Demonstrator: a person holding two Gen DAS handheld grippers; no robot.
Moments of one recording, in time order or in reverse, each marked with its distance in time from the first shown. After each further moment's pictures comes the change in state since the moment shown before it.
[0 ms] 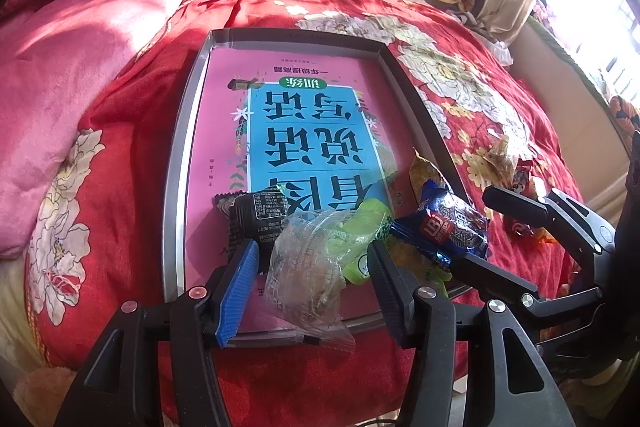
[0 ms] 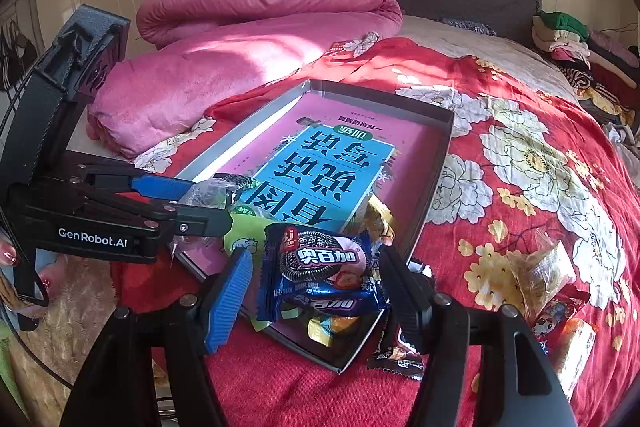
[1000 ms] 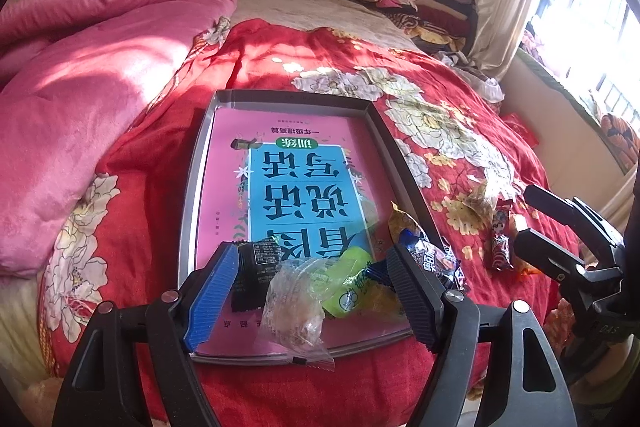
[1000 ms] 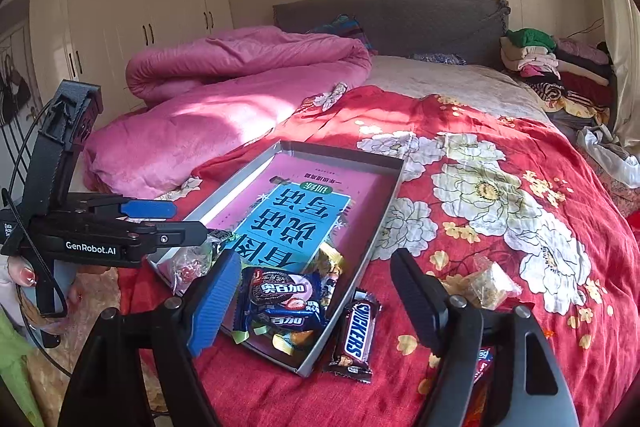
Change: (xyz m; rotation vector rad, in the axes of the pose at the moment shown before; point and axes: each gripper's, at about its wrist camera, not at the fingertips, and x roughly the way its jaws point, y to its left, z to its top) left arm -0.036 -0.008 0.007 0.004 -0.174 -0.005; right arm -0.063 -0.035 0.004 0.080 -0.187 -0.052
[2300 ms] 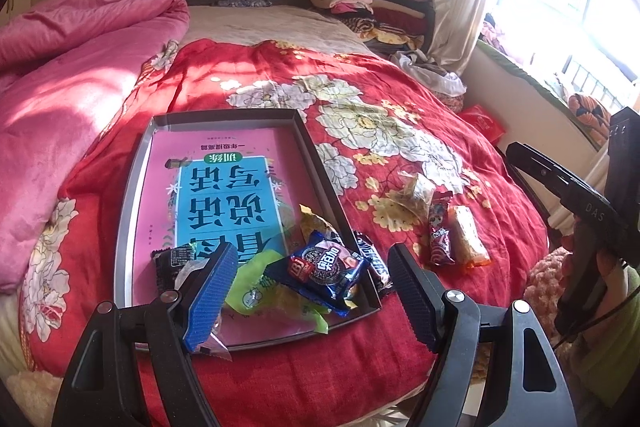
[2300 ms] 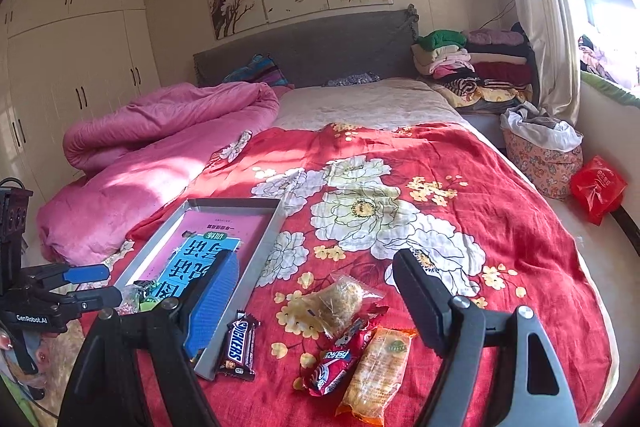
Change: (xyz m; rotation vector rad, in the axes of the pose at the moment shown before) left arm -0.018 -0.068 -0.006 0.098 -0.027 -0.099; right arm -0.074 -0.099 0.001 0.194 -0.121 -0.203
